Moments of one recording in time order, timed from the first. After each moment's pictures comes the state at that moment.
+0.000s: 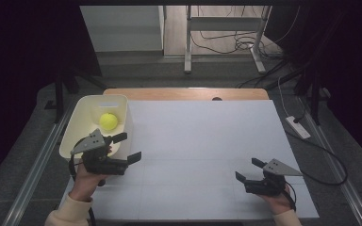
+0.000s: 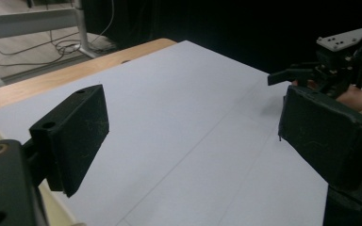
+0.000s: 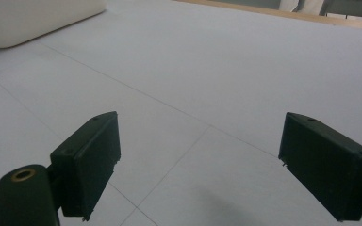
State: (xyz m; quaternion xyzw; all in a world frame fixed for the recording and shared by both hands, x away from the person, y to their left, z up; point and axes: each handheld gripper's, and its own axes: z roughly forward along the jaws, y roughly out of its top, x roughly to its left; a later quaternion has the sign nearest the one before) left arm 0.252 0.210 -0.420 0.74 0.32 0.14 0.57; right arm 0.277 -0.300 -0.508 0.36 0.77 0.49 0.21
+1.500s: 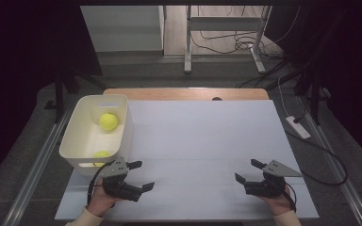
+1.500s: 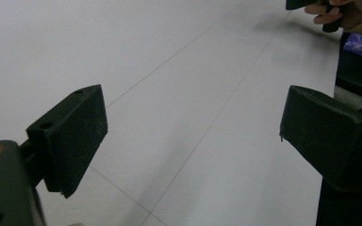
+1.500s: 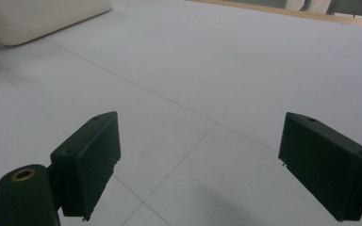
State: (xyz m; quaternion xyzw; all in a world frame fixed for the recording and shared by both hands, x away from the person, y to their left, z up) left arm 0.239 0.181 -0.507 0.80 0.31 0.09 0.50; right arm 0.274 -0.300 -0.509 0.35 0.77 0.49 0.20
